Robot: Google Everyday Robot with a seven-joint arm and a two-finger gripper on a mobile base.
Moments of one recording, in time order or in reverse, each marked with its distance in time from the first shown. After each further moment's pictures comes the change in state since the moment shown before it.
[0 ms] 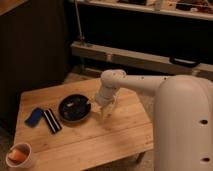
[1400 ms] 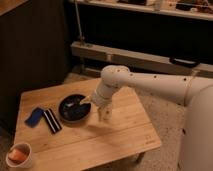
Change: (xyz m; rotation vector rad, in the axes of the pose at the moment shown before) arm -0.077 0.010 -0.055 0.067 -0.064 -0.183
